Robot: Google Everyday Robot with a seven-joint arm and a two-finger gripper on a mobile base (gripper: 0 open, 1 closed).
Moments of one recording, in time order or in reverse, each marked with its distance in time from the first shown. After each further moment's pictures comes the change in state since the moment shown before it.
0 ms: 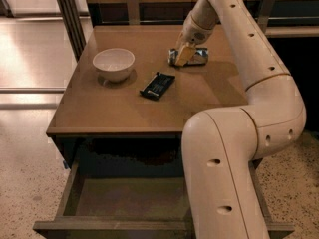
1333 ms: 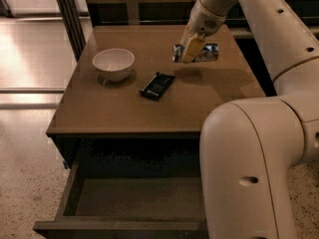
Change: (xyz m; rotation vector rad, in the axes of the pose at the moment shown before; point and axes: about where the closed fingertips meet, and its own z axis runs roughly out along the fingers) arm -0.021 0.051 -0.066 -0.091 -0.004 0.018
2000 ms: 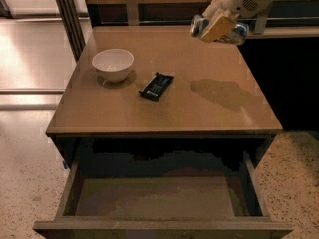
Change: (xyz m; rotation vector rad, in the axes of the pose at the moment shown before) arm -0.012 0.043 -0.121 0.300 -0.135 0.026
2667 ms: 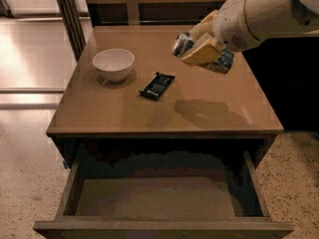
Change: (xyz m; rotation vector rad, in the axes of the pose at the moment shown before) arm -0.041 0.079 -0.015 0.179 -0.158 0.096
